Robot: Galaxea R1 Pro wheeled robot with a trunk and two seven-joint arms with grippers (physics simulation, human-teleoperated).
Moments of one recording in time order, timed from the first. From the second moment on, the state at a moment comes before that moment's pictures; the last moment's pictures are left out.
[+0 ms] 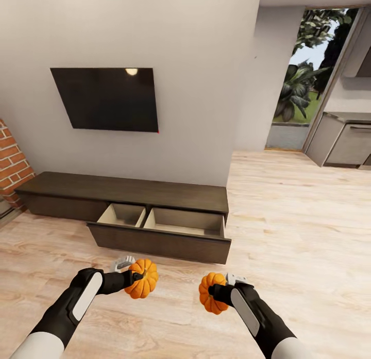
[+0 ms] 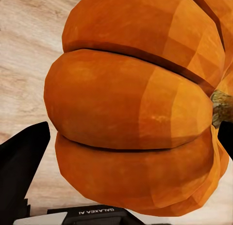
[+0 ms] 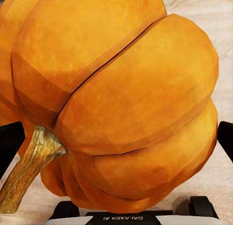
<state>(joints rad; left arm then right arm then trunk) -0.50 0.14 -0.08 -0.94 0.55 0.83 -0.04 -0.50 0.04 0.28 -0.78 -0.58 0.56 -0.28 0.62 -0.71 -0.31</state>
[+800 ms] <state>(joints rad) -0.50 0.14 -0.08 -0.94 0.54 0.83 -0.04 -0.50 0.04 0.28 -0.78 -0.59 0.56 -0.28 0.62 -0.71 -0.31</state>
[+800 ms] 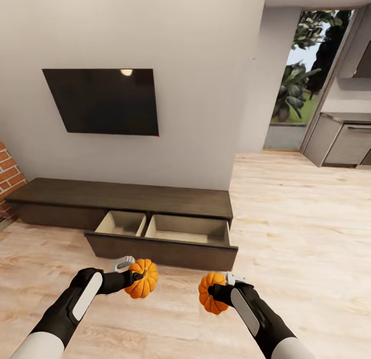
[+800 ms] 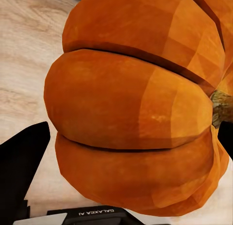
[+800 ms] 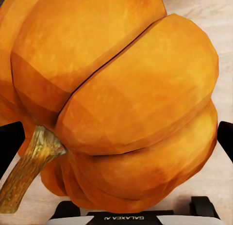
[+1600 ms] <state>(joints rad) -0.50 0.14 -0.07 -0.95 0.56 0.83 -0.05 -0.50 0.04 0.28 -0.78 -0.59 0.56 -0.26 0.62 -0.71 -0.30</state>
